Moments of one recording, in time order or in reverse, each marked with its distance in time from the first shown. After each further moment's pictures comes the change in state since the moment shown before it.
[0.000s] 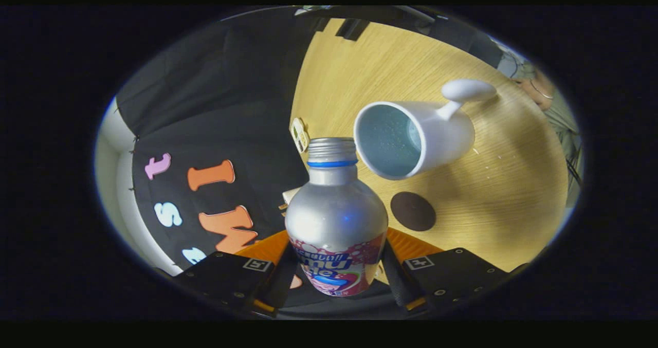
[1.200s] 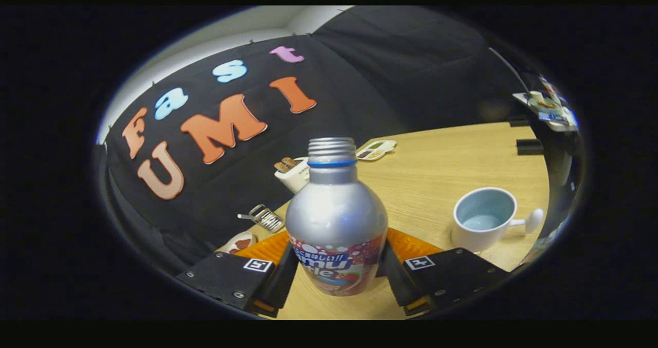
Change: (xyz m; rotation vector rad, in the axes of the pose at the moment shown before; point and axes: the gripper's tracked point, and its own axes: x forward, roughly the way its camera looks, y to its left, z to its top) arm 0.018 0.018 -0.020 -1.212 -0.255 0.013
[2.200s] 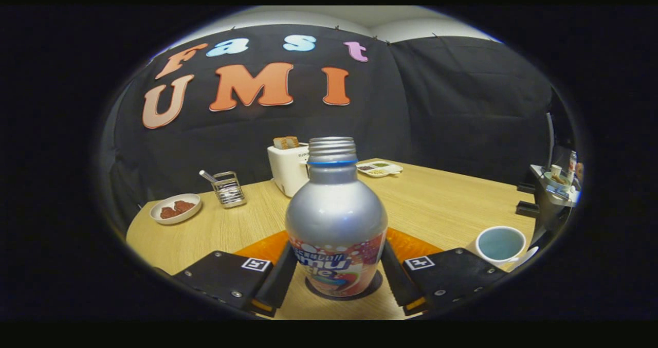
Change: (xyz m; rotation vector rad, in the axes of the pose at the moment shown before) arm 0.059 0.000 -0.028 -0.423 -0.083 -0.074
